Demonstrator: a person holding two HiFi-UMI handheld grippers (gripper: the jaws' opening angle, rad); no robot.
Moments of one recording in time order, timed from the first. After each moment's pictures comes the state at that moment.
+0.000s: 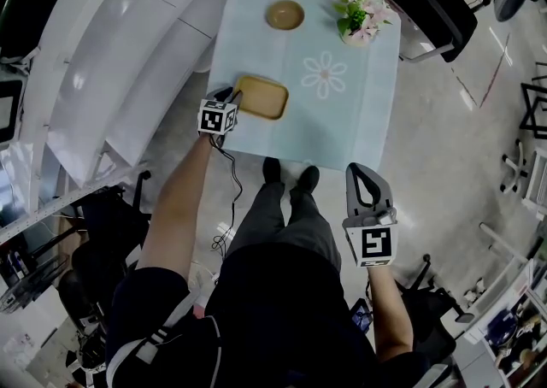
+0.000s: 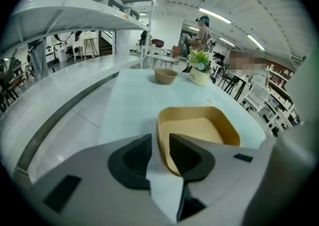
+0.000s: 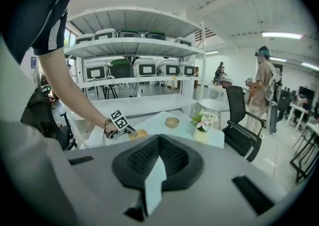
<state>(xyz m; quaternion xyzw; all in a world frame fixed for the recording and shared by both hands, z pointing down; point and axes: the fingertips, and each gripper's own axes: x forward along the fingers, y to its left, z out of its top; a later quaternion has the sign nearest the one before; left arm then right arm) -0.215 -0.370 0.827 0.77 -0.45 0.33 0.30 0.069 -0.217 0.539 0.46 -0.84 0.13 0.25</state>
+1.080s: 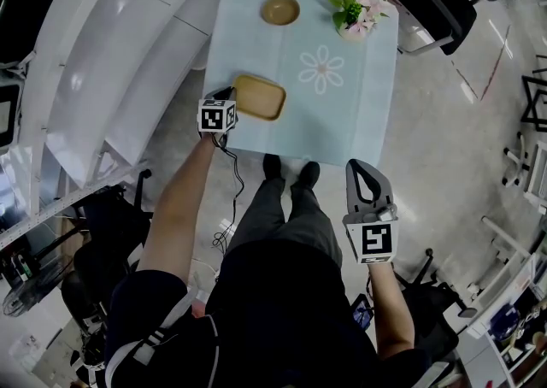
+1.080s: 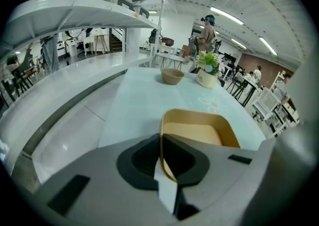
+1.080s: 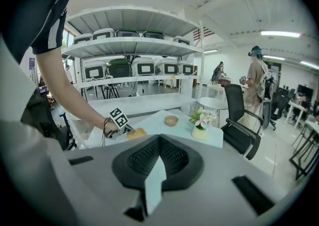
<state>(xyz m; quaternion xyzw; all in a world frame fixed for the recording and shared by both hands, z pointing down) -0.214 -0.366 0.820 0.74 -0.49 0.33 0.32 0.076 -0.215 0.545 0.46 -0.84 0.13 0.26</state>
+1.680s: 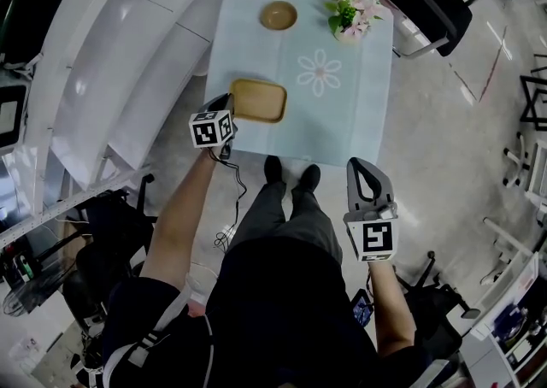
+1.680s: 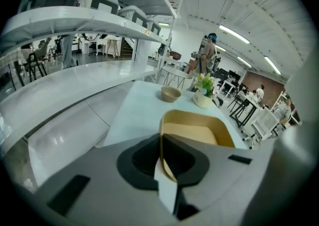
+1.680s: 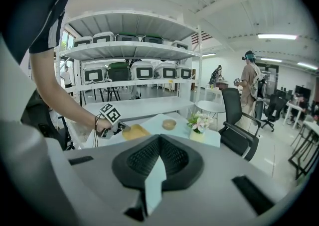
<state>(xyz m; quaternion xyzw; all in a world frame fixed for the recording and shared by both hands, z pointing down) -0.210 -0.350 0.753 0.73 -0.53 0.25 0.34 0.083 -0.210 0.531 0.48 -0.84 0.13 0.24</state>
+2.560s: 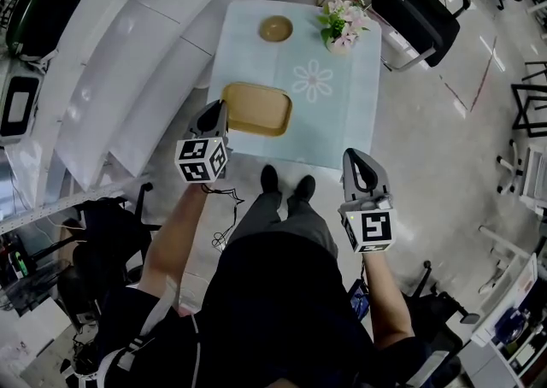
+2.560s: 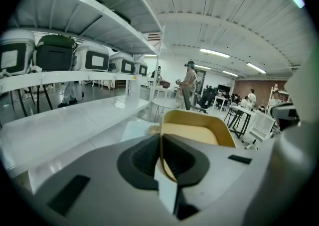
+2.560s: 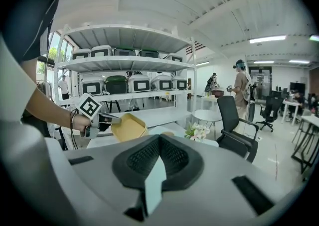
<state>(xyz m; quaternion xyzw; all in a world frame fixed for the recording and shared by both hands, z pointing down) -0.187 -0.315 0.567 0.78 -0.56 0.16 0.21 0.089 -0.210 0.484 0.50 -0.84 0.11 0.18</state>
